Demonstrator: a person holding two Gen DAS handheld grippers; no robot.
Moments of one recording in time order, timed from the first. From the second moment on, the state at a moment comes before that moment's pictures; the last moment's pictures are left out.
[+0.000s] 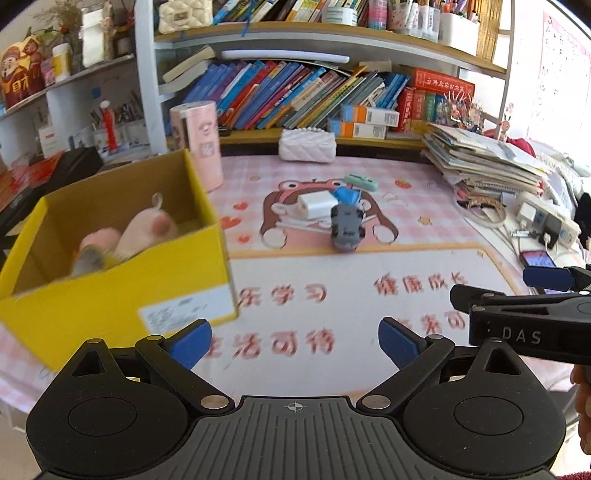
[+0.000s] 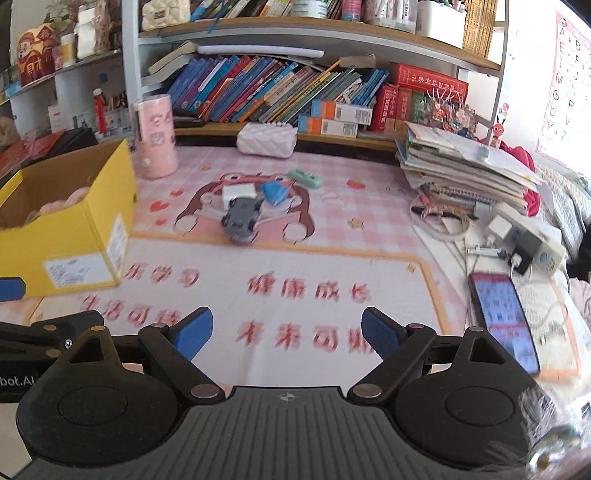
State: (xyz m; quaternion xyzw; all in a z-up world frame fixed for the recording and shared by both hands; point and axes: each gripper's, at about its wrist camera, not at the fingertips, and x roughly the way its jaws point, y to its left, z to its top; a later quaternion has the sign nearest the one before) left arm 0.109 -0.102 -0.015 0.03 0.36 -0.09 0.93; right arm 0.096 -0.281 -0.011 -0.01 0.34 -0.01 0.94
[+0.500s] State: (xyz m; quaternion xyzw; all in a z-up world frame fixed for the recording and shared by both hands) left arm 0.206 -0.172 -0.031 0.04 0.37 -0.07 0.93; right arm 0.199 -0.350 -0.005 0.01 0.33 0.02 0.94
